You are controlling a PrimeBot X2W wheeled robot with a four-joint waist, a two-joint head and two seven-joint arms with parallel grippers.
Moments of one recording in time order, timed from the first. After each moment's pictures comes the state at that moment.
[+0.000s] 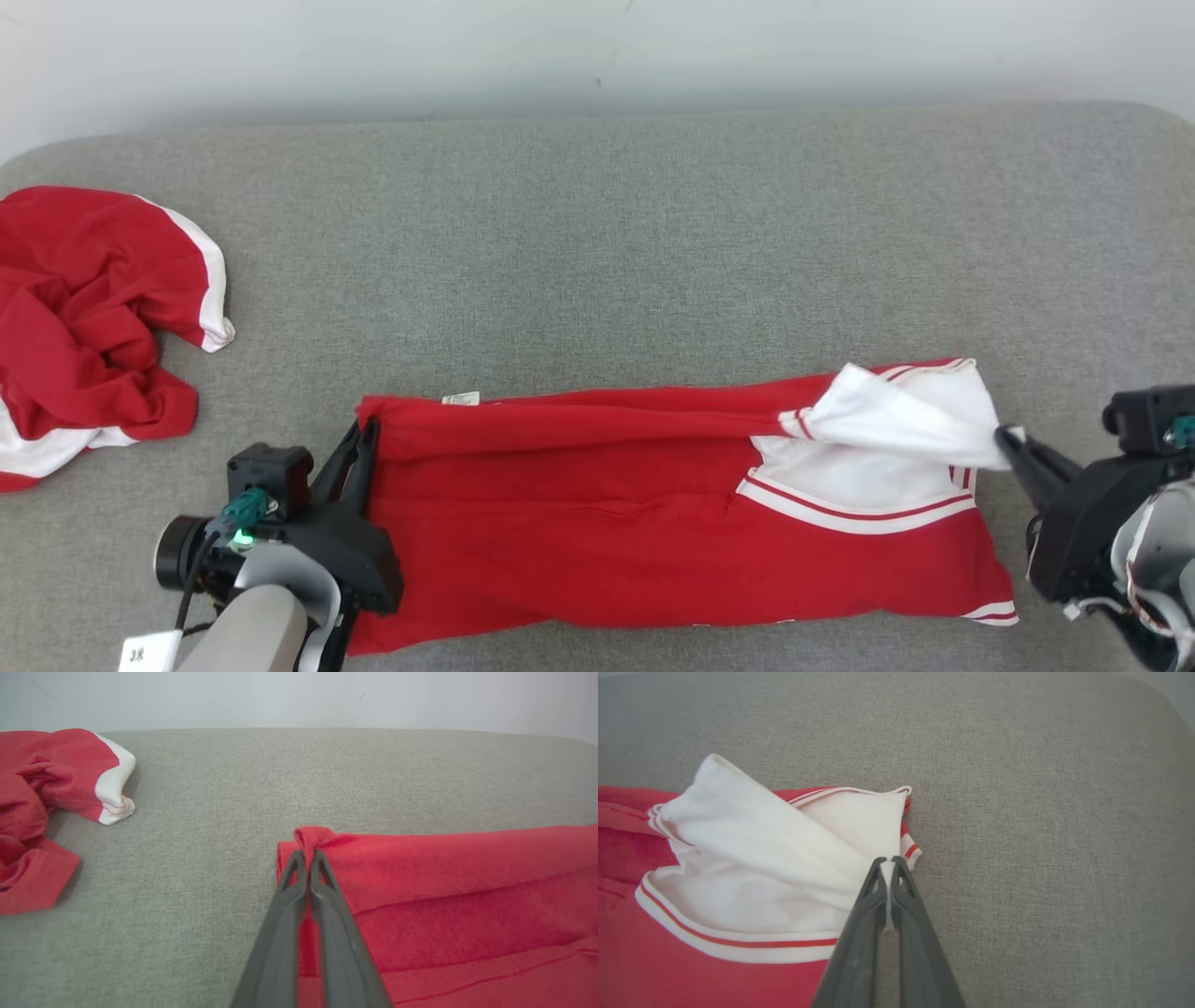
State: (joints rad) left arm -0.50 0.25 -0.47 0.66 -0.51 0.03 -0.26; right arm -0.29 -0.54 0.24 0.29 0.61 0.13 0.31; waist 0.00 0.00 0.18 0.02
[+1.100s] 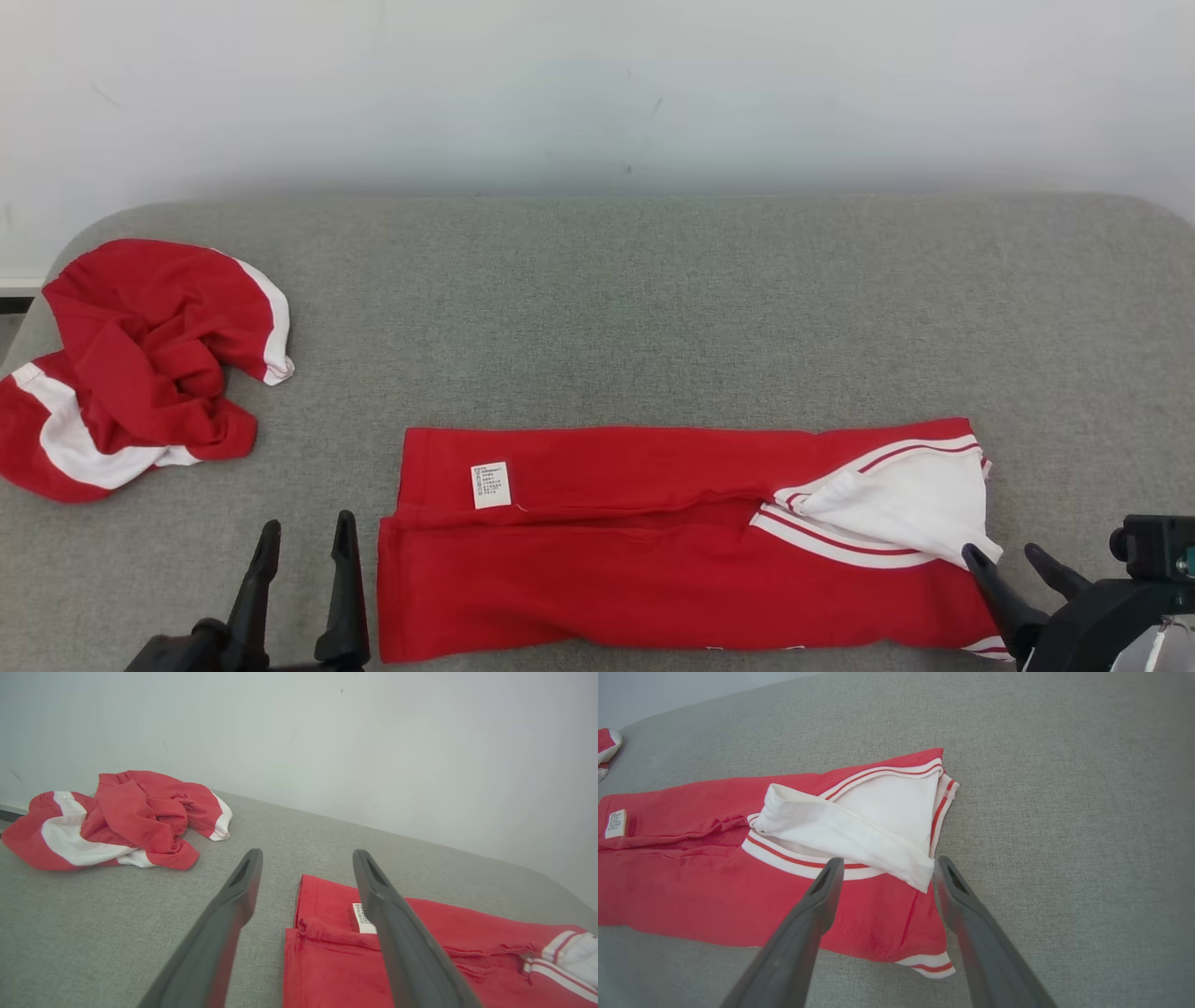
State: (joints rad) left arm 0.02 0.09 -0.06 0.08 -0.35 -0.01 -0.26; right arm 0.05 -0.31 -0.04 -0.01 0.50 0.13 0.48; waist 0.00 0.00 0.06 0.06
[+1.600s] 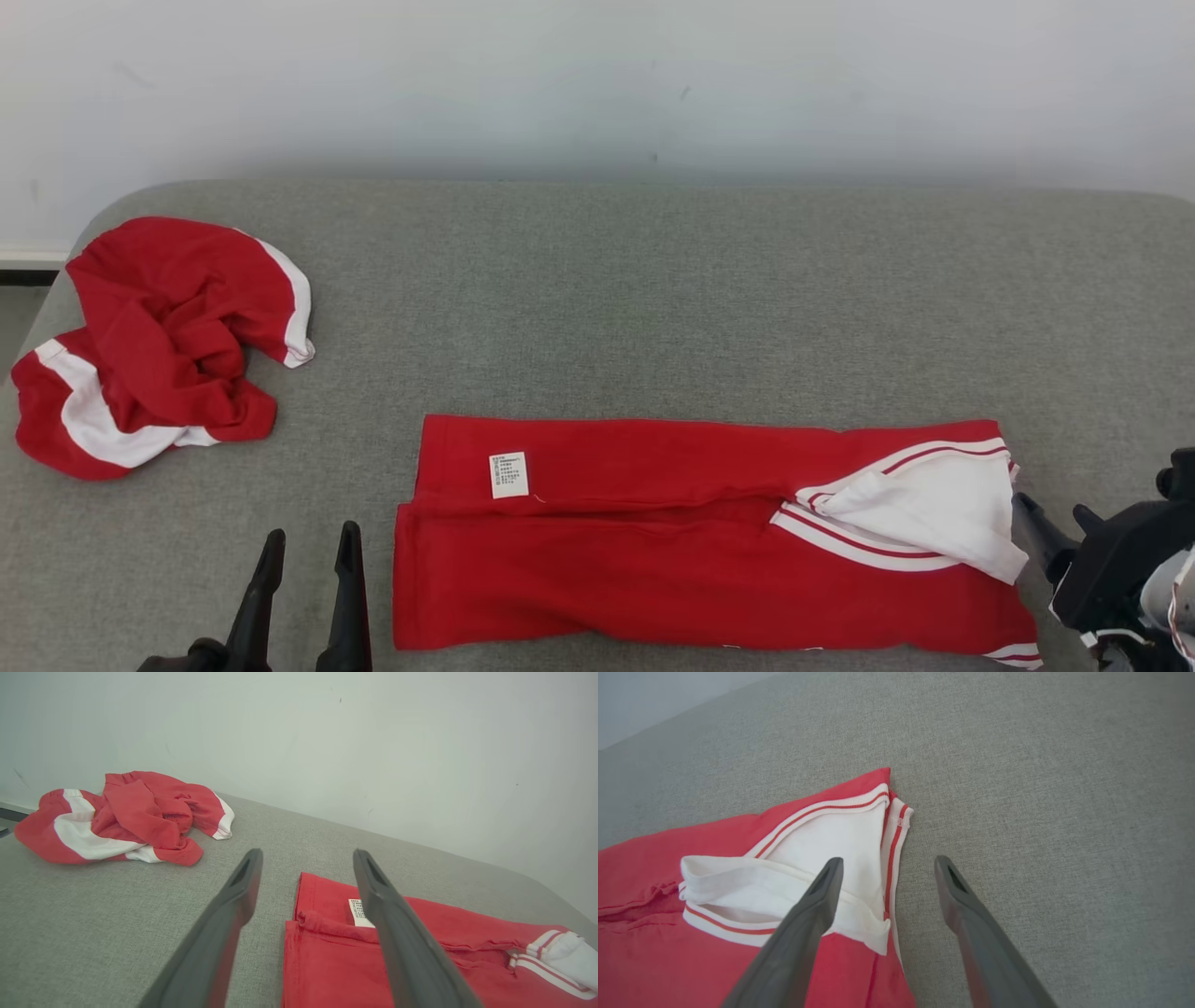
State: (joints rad) left arm 0.08 0.05 -0.03 0.00 -0.32 -0.07 -0.26; right arm -0.14 -0.26 -0.18 0.20 0.48 0.13 0.56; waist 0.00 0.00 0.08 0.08
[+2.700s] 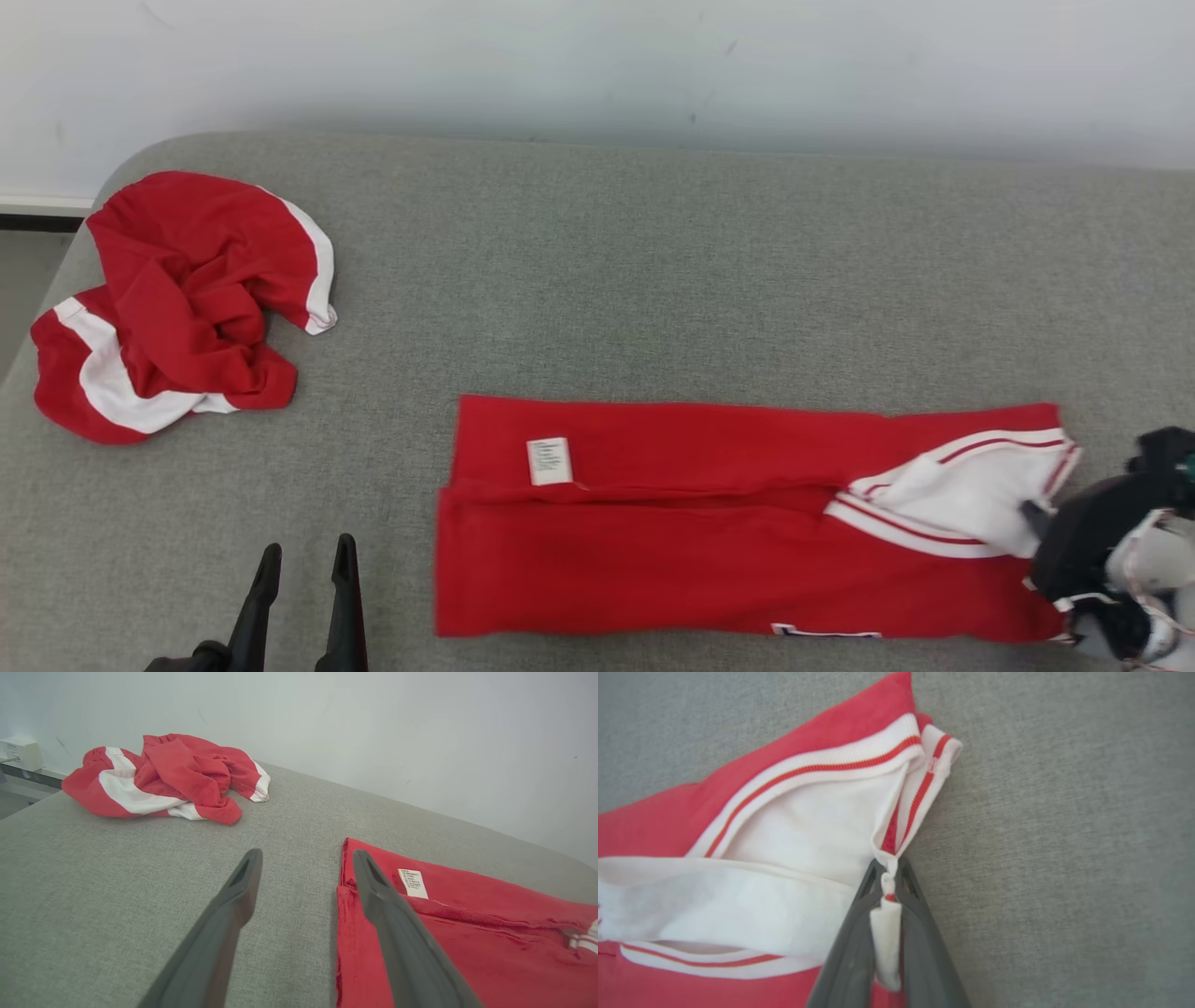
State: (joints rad) left arm 0.06 0.05 -0.02 0.08 -0.30 -0.06 -0.26; right arm -0.33 -0.17 -0.28 0.49 0.31 0.13 0.62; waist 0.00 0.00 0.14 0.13
